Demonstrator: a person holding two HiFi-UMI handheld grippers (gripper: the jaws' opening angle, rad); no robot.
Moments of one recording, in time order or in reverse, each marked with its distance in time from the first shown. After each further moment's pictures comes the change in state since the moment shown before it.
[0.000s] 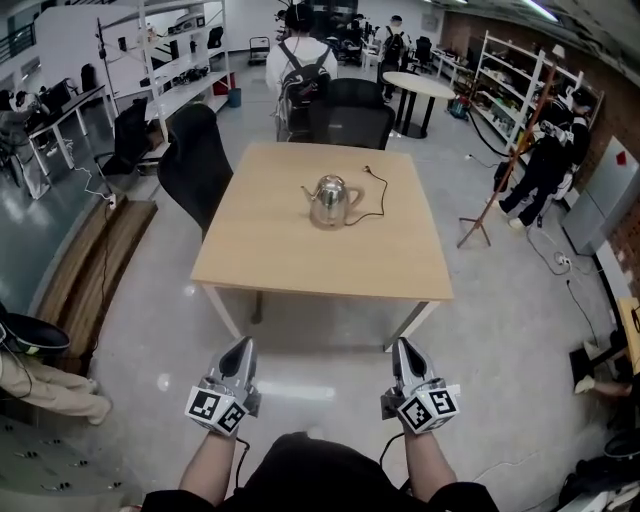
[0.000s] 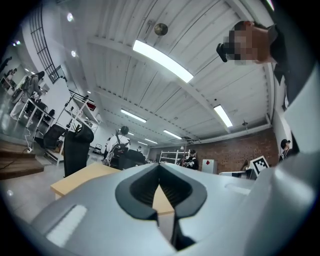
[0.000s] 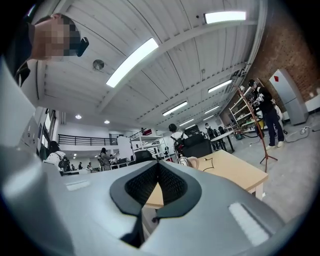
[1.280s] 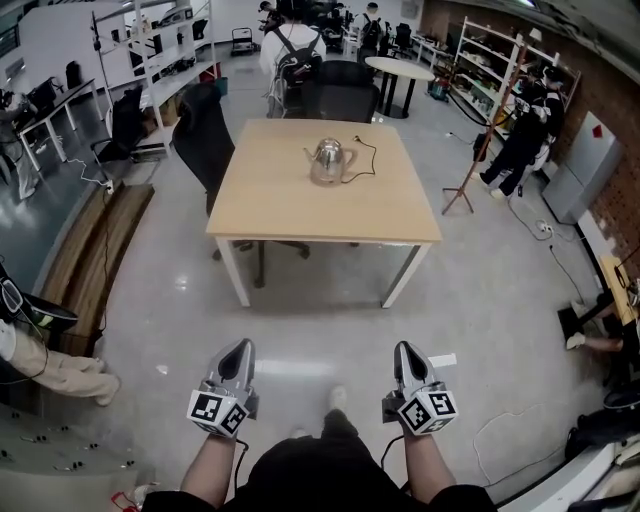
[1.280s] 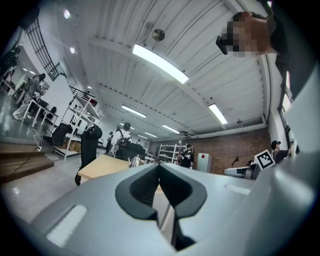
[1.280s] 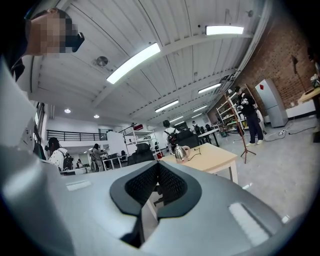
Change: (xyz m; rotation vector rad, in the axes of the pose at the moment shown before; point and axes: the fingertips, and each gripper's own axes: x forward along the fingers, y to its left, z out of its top) left arm -0.162 -0.034 -0.005 -0.009 0.082 -0.001; right arm -0.153 0.094 -0.047 0.009 0.056 -0.150
